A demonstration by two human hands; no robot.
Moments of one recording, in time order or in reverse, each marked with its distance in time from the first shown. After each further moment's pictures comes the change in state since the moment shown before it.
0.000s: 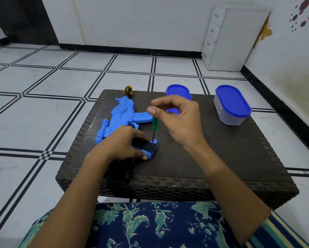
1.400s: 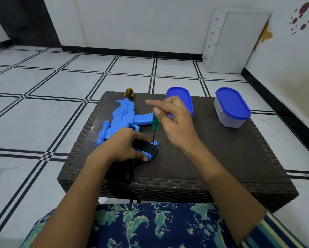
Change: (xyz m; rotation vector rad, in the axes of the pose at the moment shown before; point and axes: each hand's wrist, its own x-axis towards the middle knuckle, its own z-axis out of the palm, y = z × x) left_hand 0.000 -0.002 0.001 -0.016 0.007 -0.002; right_hand 0.003 0.013 0.002 -0.256 -0.122 -0.066
